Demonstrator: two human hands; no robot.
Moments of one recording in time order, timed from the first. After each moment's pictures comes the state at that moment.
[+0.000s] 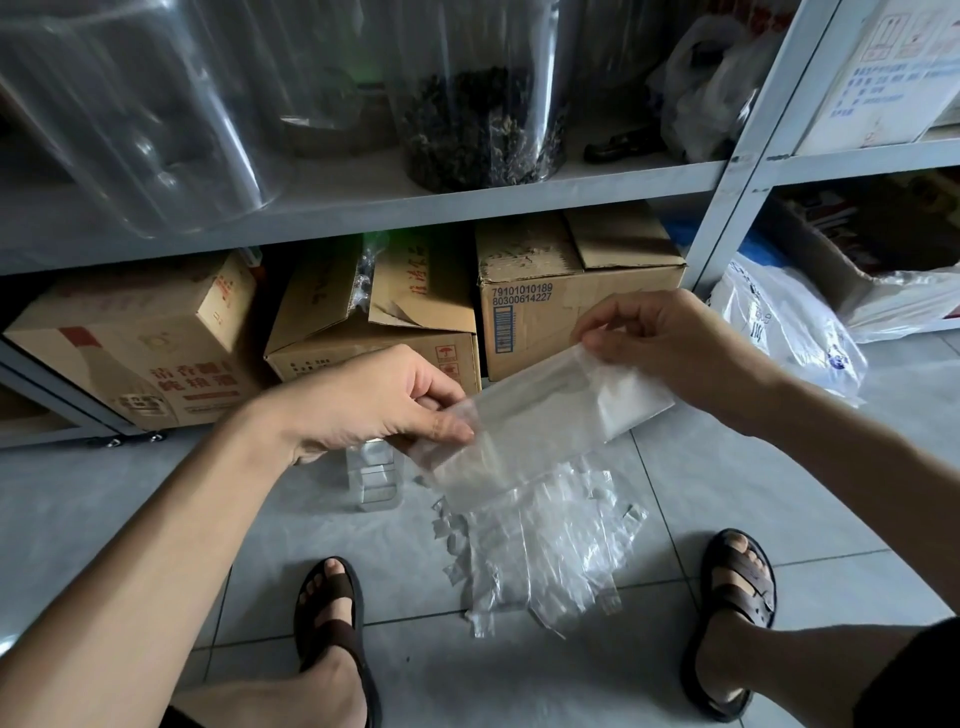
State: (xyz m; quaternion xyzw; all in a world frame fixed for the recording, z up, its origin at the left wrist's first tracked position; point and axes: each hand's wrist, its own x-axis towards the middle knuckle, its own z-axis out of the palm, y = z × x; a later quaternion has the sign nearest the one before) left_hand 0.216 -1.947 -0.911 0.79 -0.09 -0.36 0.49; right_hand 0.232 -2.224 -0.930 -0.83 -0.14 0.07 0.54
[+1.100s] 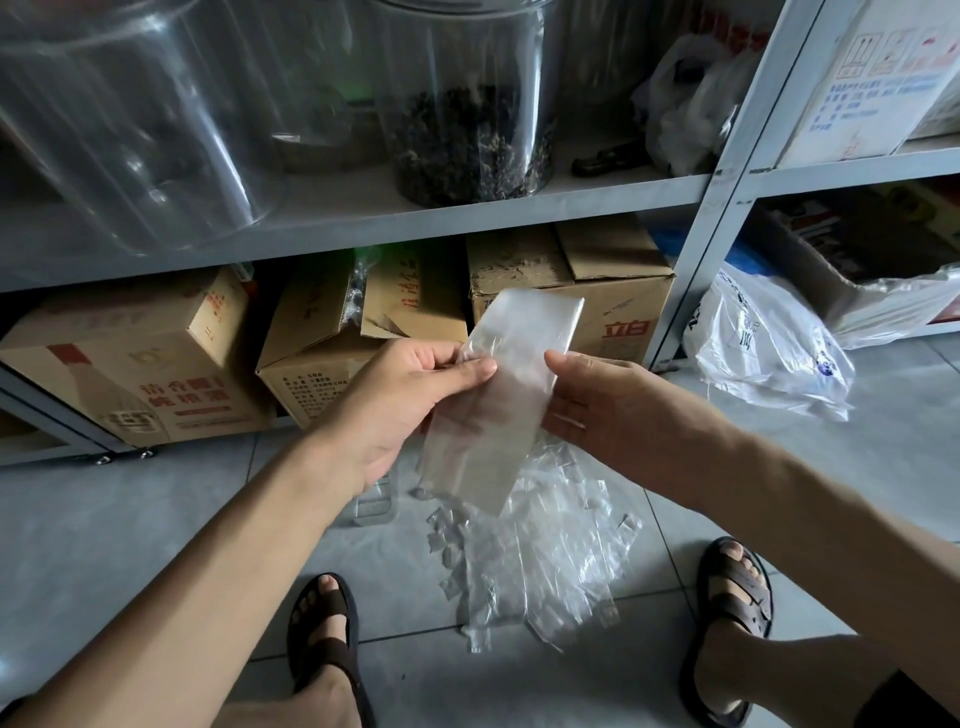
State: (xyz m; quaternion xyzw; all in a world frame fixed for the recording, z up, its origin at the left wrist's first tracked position) left_hand 0.213 -1.988 -0.924 0.71 0.03 -0.18 0.68; right_hand 0.208 -2.195 -0.949 -0.49 0.01 0.28 0.83
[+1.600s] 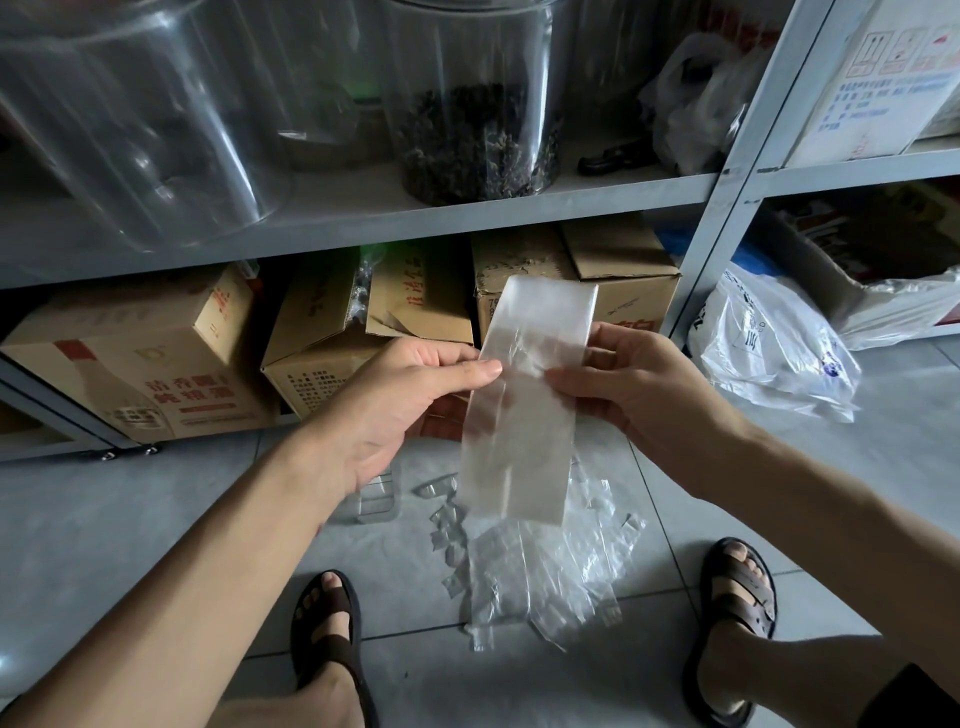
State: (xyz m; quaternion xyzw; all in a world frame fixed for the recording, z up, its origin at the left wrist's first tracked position) left_hand 0.210 -1.981 -0.917 0.72 0.02 -0.21 0.66; right_hand 0.208 -2.194 -0.937 -0.62 0.02 0.15 0.77
